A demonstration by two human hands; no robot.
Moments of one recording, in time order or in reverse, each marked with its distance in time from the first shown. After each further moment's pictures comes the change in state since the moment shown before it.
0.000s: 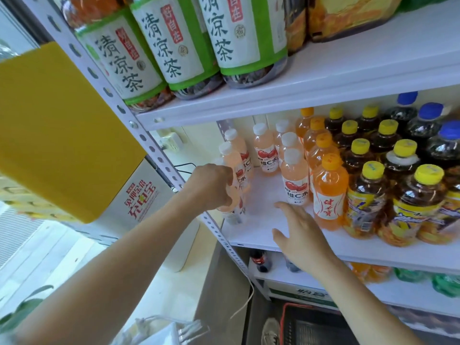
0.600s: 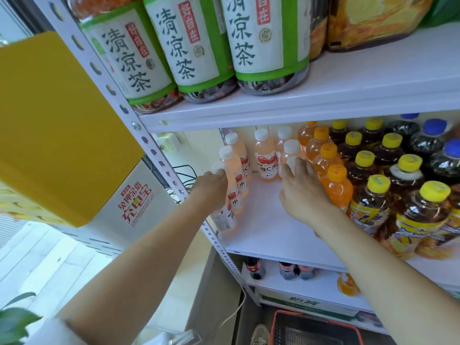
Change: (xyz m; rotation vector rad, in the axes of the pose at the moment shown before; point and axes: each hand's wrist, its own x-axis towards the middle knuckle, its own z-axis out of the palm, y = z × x) left_hand 0.042 -0.016 0.044 0.054 -0.042 -0.089; right_hand 0.090 -0.018 -0.045 -0.669 0.059 -0.038
